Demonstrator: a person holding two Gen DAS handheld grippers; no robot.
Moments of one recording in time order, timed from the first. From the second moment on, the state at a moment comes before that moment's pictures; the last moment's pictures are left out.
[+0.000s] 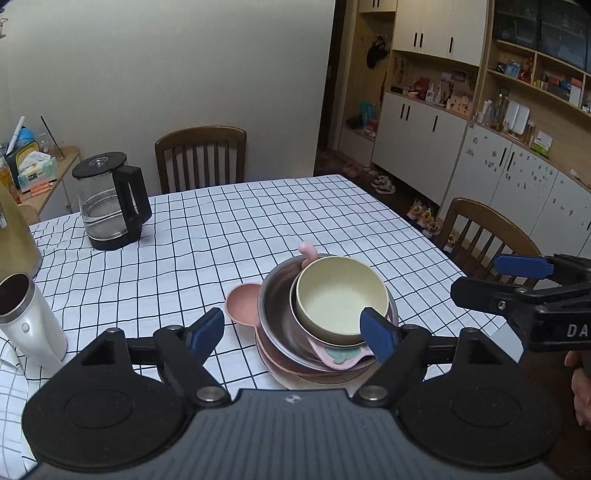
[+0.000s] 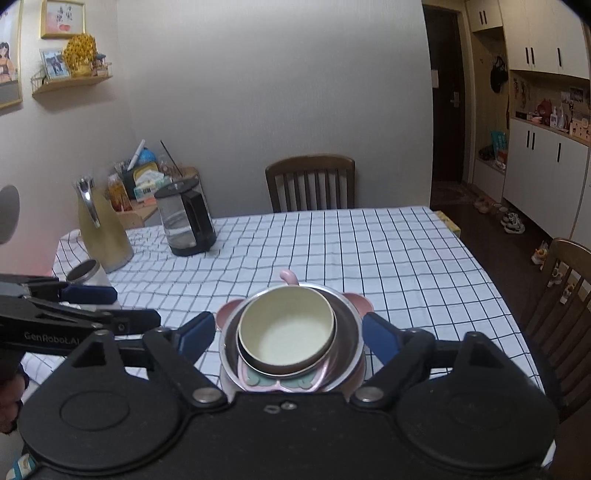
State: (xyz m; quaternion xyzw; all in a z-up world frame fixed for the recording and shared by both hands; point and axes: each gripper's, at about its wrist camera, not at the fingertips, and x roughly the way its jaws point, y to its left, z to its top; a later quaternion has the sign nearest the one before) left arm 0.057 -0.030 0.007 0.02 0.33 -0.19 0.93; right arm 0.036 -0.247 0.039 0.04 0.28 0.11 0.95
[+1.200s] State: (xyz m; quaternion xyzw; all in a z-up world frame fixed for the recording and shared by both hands) left arm 0.036 -0.019 -0.001 -0.02 0.33 -0.18 0.92; right arm -0.006 -0.233 0.030 0.06 0.28 0.04 0.96
